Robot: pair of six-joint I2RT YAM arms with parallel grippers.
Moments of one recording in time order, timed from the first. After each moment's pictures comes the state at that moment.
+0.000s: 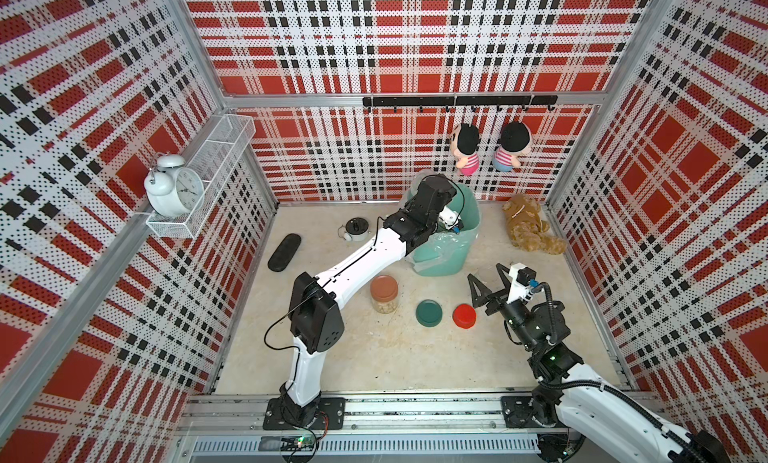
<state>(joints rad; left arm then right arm) -0.77 2.00 2.00 -0.26 -0.57 2.06 0.52 0.70 0.21 0.60 0.06 0.22</state>
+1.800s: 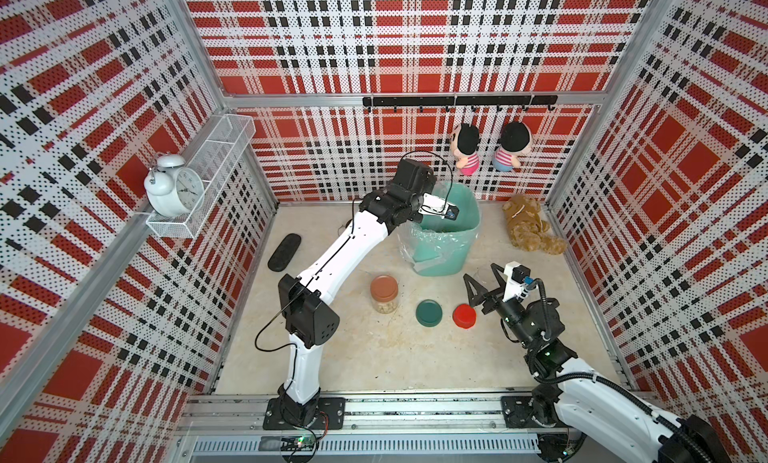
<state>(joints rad) -0.66 2.00 2.19 -0.70 -0.26 1.53 0.51 0.79 0.21 0.67 0.02 0.24</state>
